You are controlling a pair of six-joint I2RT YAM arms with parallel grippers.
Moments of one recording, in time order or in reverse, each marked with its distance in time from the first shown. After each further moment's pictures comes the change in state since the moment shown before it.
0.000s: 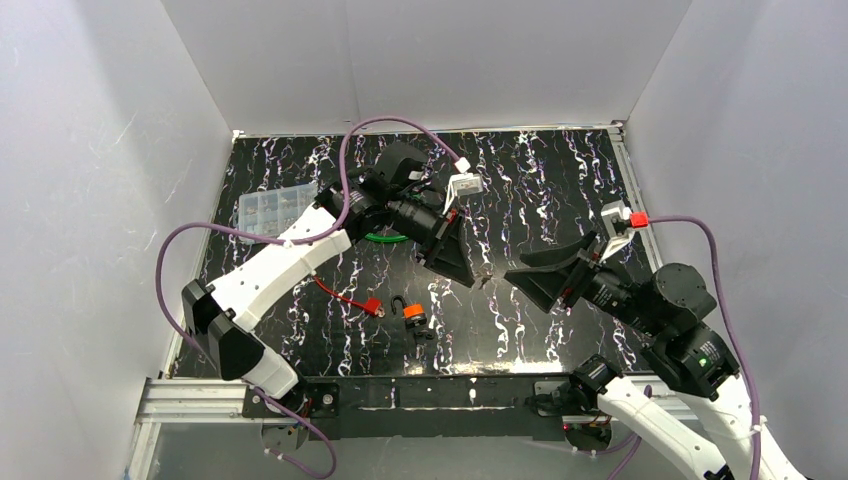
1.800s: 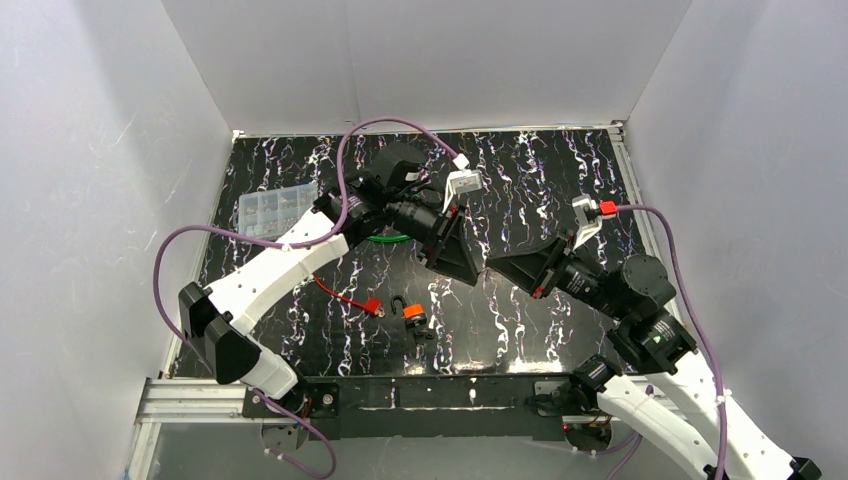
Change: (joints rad) left arm -0.001 -0.026 -0.054 0.135 0.002 -0.049; right arm 0.000 0.076 -0.171 0.329 -0.085 0.168
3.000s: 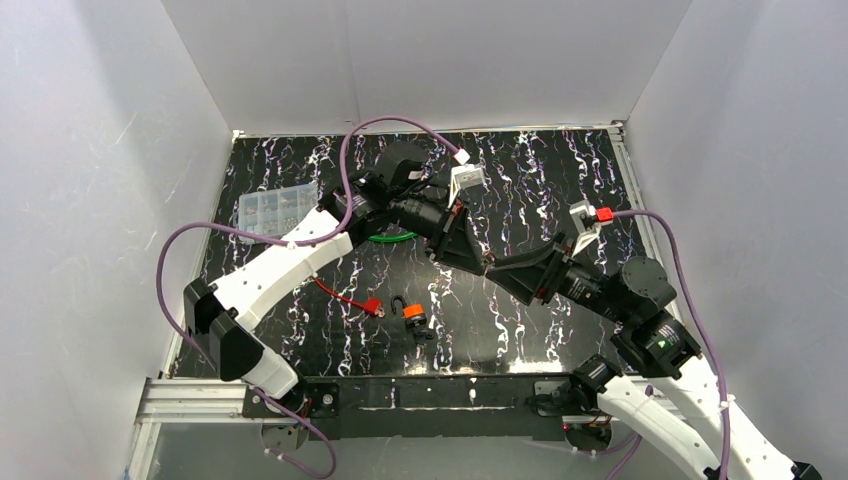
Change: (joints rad) left arm 0.000 0.023 0.000 0.047 -0.088 -0.046; right arm -0.001 -0.039 0.000 -0.101 -0.016 -0.072
